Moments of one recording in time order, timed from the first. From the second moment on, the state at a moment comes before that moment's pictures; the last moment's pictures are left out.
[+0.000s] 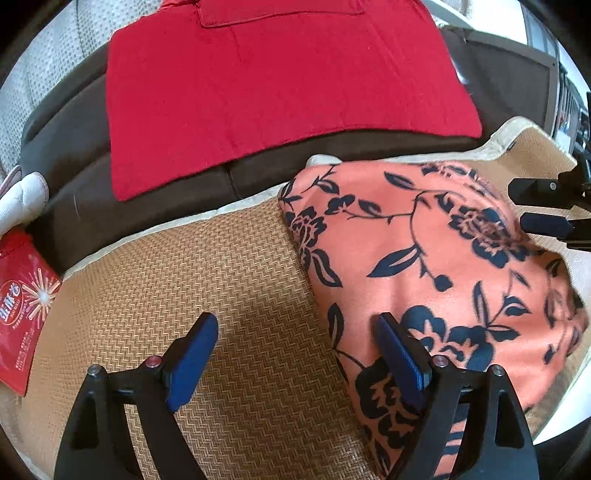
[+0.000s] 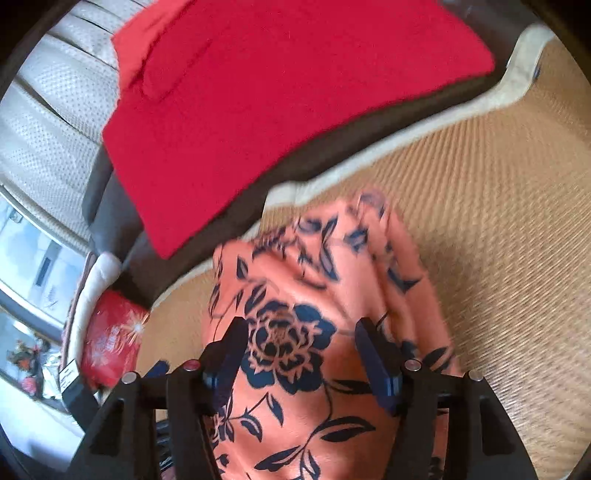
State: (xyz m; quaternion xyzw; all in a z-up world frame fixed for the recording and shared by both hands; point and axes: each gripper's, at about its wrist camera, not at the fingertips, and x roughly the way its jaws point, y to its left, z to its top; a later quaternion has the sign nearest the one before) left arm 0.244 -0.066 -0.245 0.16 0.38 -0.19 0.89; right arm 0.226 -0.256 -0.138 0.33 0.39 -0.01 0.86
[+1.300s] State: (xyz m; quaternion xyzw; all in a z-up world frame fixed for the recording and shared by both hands) left arm 0.224 -0.093 -0.223 0.13 0.35 -0.19 0.91; right arm 0.172 -0.320 -0.138 0.38 0.35 -0.04 0.86
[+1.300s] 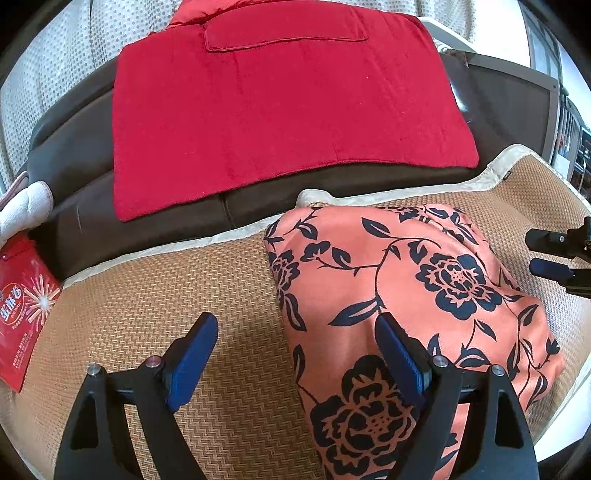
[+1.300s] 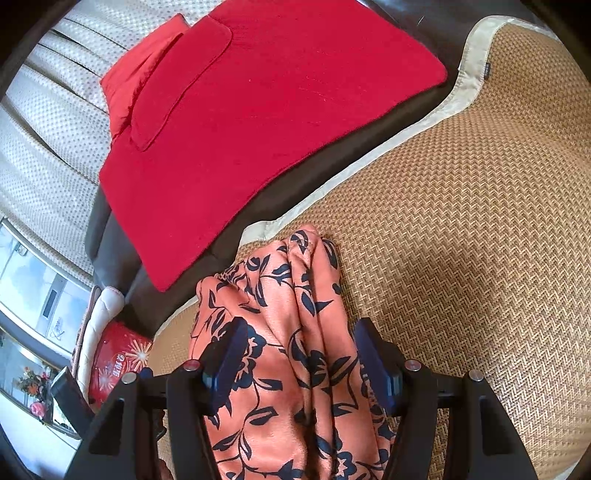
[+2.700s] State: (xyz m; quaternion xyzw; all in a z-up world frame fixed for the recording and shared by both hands) left arm 0.224 -0.098 -0.224 0.12 0.37 -0.19 0.90; right arm 0.179 -0.315 -0.144 0.38 0.36 -0.02 0.85
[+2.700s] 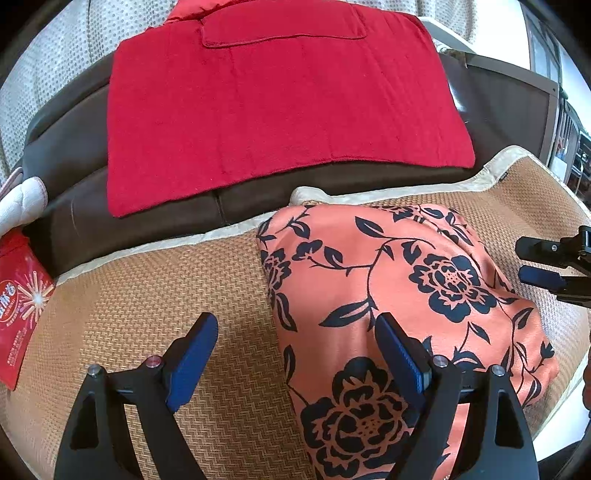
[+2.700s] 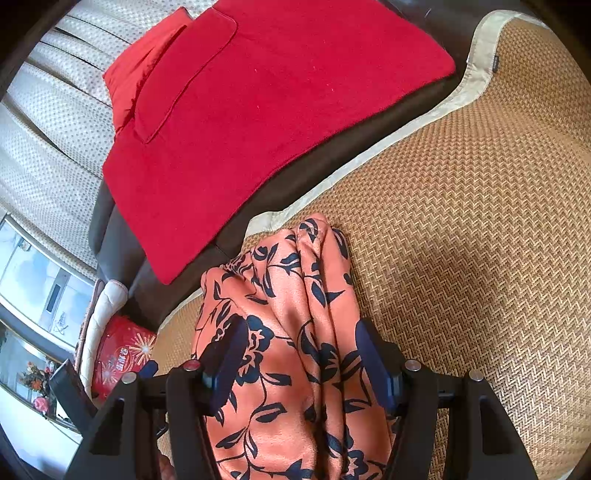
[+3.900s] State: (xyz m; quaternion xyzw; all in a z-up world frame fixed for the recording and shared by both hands) left arm 0.261 -0.082 -0.251 0.06 0.45 -0.23 0.86; right arm 0.197 -0.293 -0.171 0.38 0.38 0.02 0.84
